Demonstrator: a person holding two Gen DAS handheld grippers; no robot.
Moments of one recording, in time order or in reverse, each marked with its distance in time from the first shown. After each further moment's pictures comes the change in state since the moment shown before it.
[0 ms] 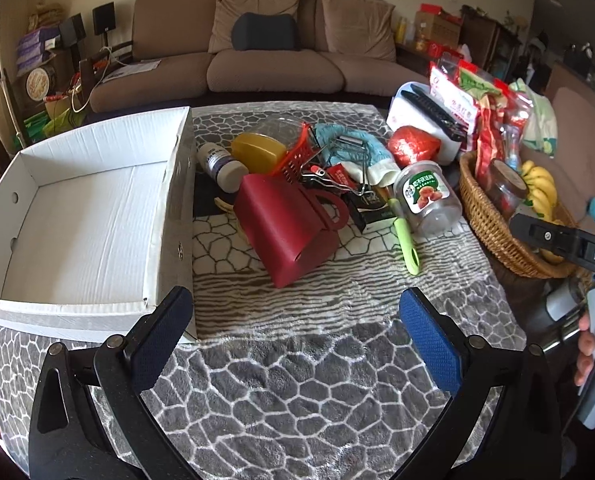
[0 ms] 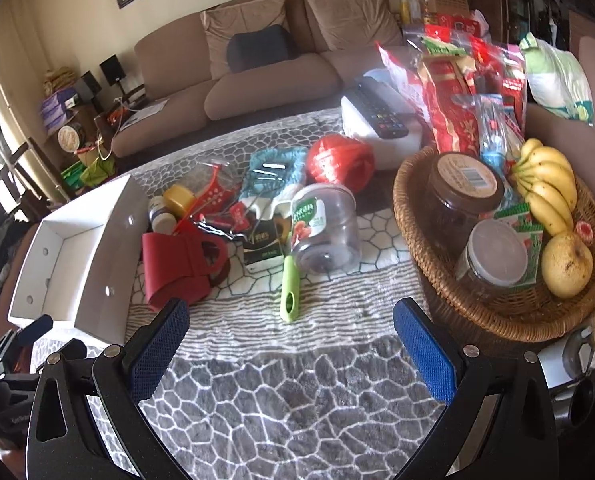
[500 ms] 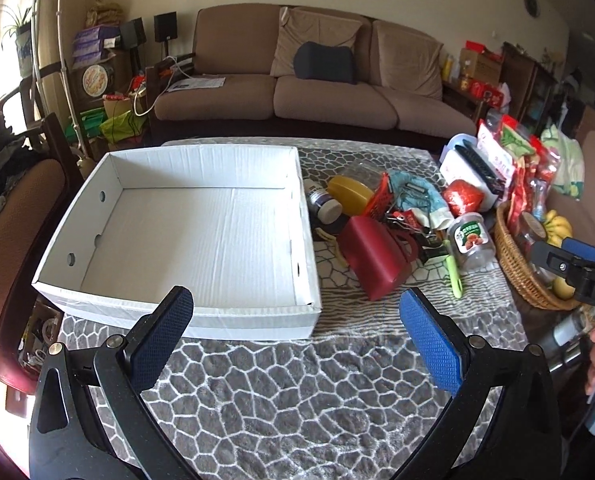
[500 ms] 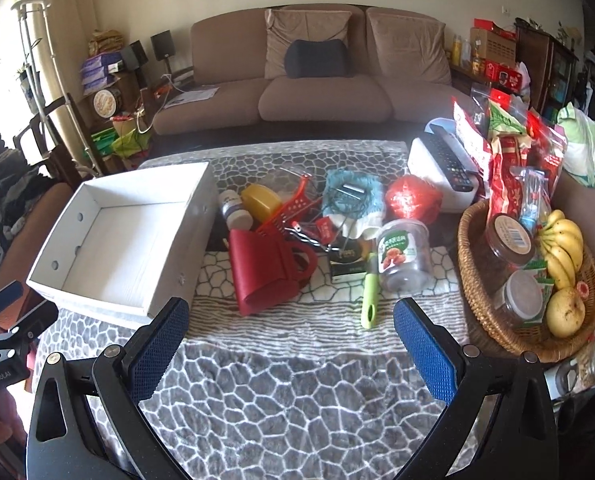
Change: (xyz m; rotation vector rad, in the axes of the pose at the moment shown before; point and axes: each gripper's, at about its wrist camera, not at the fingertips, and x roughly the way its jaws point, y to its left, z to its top) left arm -0.099 0.091 0.014 -0.098 -0.078 0.082; right arm -0.052 0.127 0.008 -0.213 -0.043 -0.009
